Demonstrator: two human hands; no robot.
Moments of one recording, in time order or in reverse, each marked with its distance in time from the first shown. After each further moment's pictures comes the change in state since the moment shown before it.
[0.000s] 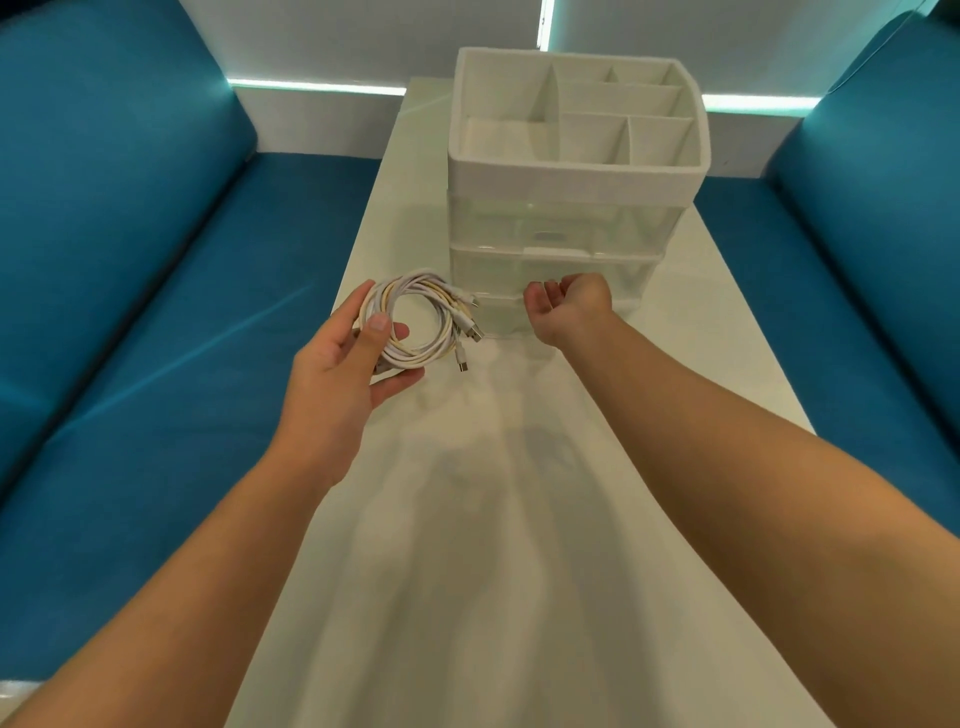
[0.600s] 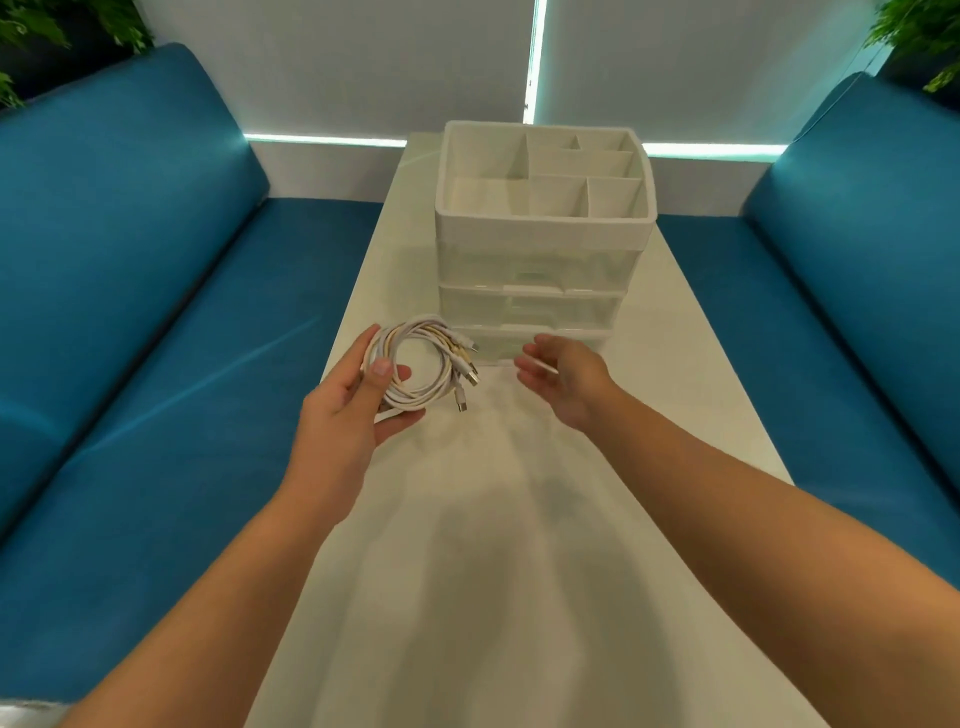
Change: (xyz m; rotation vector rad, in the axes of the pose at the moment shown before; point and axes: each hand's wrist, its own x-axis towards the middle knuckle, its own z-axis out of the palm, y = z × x) left_hand -0.034 0.007 0.008 -0.005 -0.032 0.042; right_hand -0.032 -0.004 -0.058 -0.526 -0.219 -0.124
